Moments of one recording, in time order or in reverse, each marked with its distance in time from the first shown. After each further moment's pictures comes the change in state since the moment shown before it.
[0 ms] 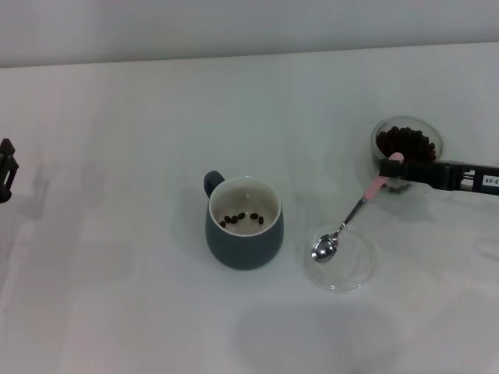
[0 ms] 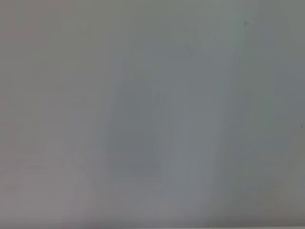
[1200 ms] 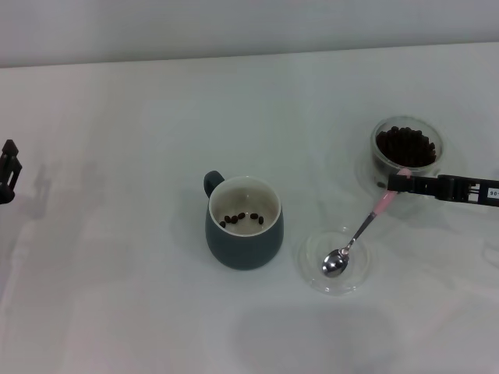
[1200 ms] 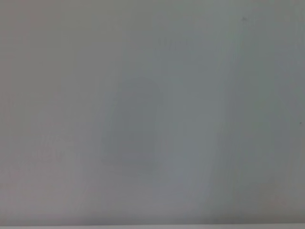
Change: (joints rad) left arm -0.003 -0.004 0.000 0.000 0.000 0.012 0.000; right arm -0.016 -0.001 0.015 0.004 -0.056 -0.029 0.070
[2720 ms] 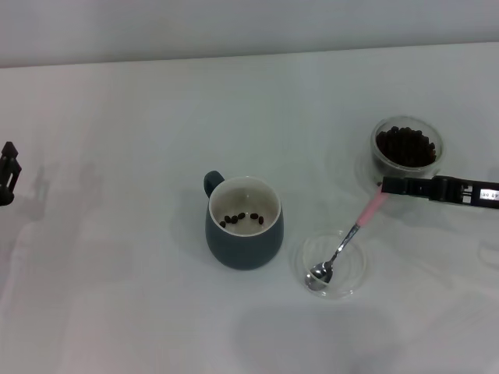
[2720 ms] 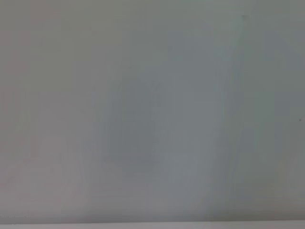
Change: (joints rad) left arm 0.003 0.003 0.002 0.000 0.003 0.001 0.000; right arm 0.029 -0.007 0.008 0.066 -0.012 -0.033 0.016
